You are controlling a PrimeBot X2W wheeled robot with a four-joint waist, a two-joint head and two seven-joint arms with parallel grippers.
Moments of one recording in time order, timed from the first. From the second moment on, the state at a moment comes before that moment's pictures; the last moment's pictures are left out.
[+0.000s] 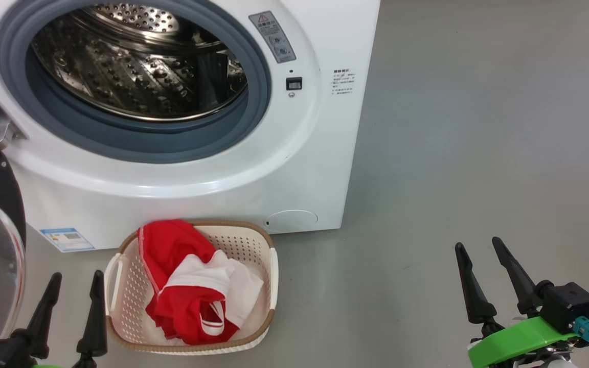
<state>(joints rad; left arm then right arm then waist) 0.00 0.19 -0.01 0.13 -0.35 -0.13 -0.25 -0.06 -0.09 -0.01 0.15 0.23 0.13 -0.26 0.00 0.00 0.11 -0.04</state>
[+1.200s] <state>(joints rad) 0.02 0.12 0.00 0.14 -0.36 -0.13 -0.25 -0.05 -0.10 0.06 0.18 0.24 0.13 -0.26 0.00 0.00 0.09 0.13</state>
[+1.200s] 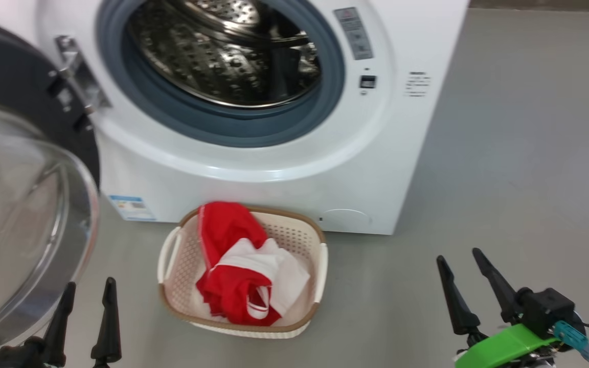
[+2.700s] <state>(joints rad) 0.09 0.04 0.12 0.12 -0.42 -0.13 -0.25 -0.23 -0.14 0.29 0.32 0.31 0.13 -0.26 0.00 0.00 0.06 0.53</state>
